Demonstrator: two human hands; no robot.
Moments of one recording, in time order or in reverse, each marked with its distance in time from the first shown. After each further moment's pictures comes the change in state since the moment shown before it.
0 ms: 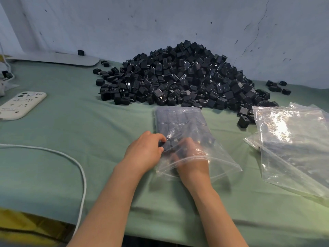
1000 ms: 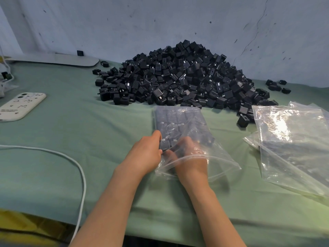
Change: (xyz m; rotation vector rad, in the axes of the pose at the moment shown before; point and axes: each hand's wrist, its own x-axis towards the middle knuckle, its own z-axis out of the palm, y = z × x) left_hand -0.003 0.001 0.003 -0.032 -0.032 0.013; right_hand -0.002 -0.008 0.001 0.040 -0.003 0.085
